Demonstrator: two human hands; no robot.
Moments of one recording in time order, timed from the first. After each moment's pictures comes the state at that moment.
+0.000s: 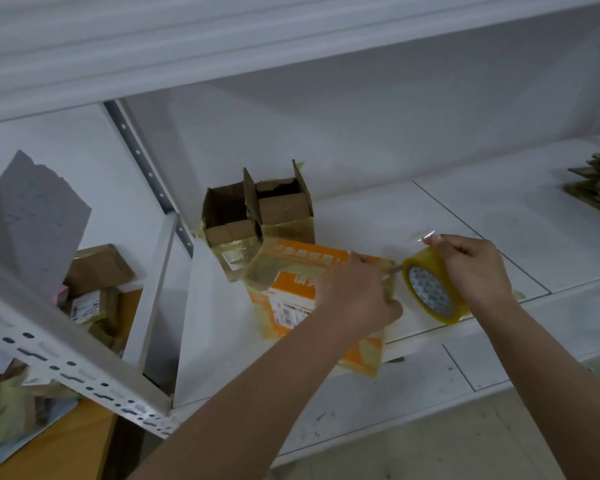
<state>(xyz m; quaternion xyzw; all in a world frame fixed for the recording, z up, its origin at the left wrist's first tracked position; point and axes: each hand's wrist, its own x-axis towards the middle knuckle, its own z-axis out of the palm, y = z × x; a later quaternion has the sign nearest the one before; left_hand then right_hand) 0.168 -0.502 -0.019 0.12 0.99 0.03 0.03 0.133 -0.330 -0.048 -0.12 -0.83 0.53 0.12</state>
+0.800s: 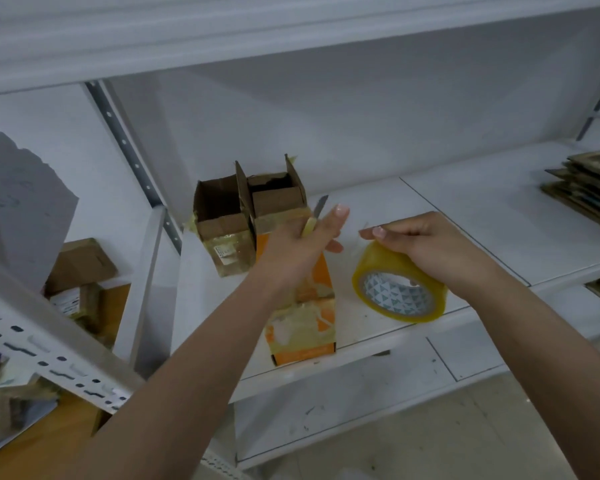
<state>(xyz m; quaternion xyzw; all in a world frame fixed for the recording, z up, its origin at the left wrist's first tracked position) 0.180 -0.570 0.024 0.03 0.84 0.54 0.00 0.157 -0.372 0.013 0.11 -0.82 0.56 -0.04</state>
